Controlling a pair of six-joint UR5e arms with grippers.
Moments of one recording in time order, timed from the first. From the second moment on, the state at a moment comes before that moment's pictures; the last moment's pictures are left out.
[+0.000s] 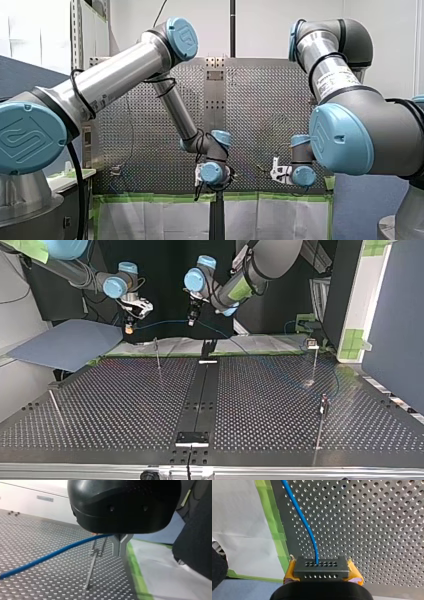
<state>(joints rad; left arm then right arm) -0.75 -2.51 -1.60 -2.45 -1.95 -1.66 1.79 -0.70 1.88 -0.94 1.60 1.66</state>
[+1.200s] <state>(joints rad) -0.76 -2.67 -1.28 -2.58 -1.93 -1.69 1.58 -0.62 1.73 -0.83 1.39 1.69</state>
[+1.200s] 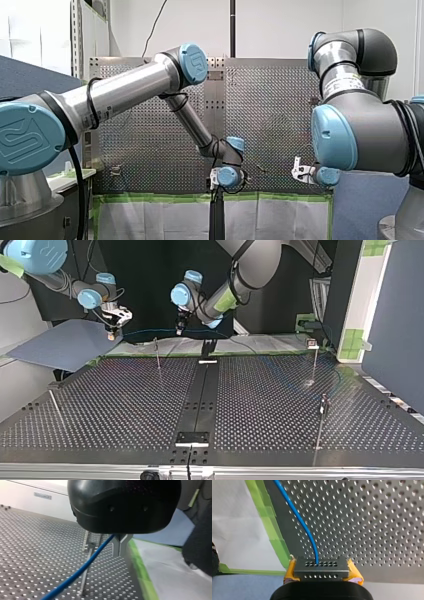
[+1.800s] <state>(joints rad) -0.75 -2.69 -1.19 -2.60 -1.91 -1.69 1.58 -0.62 1.70 -0.84 1.32 1.71</state>
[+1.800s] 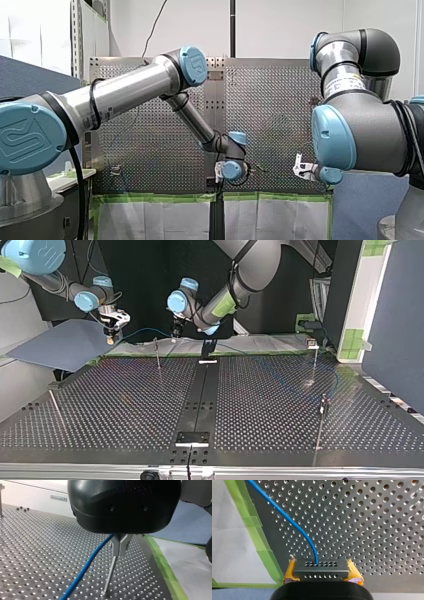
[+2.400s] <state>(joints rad) -0.72 -2.74 -1.09 -2.67 -1.91 -1.67 1.58 -0.62 1.66 -0.84 1.33 1.72</state>
